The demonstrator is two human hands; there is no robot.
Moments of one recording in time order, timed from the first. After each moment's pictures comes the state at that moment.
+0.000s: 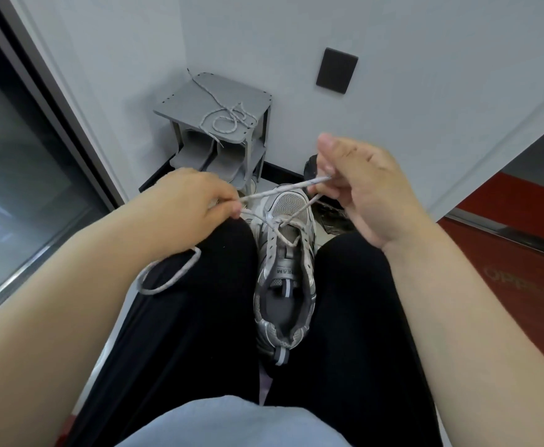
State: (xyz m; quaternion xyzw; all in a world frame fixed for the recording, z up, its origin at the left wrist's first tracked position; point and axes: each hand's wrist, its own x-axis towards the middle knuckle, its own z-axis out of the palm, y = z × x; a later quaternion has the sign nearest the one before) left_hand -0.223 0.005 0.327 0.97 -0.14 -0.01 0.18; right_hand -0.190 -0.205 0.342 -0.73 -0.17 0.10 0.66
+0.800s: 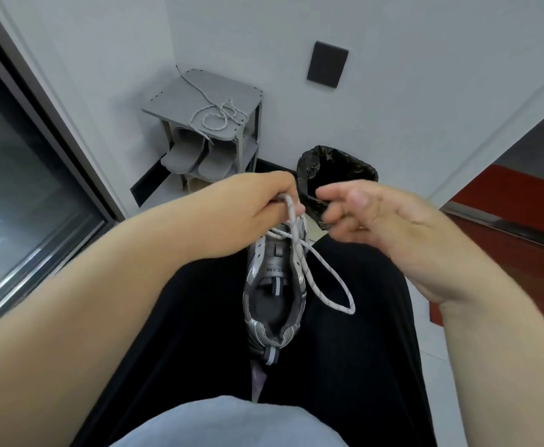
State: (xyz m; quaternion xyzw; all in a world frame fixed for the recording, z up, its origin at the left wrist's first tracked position) left_hand -0.221 -0.050 0.343 0.92 -0.23 -0.08 0.32; right_hand -0.238 -0.247 0.347 -0.78 -0.13 0.16 0.59
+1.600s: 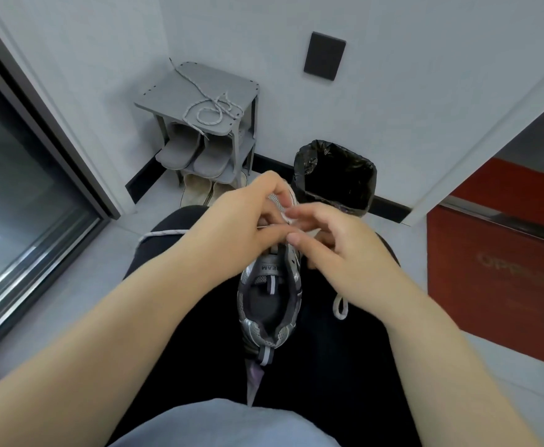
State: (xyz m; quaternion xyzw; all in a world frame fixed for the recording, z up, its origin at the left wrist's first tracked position) left_hand -0.226 -0.063 0.301 0.89 -0.15 -0.01 0.43; right_hand -0.239 -0.226 0.306 -0.89 -0.16 0.09 0.42
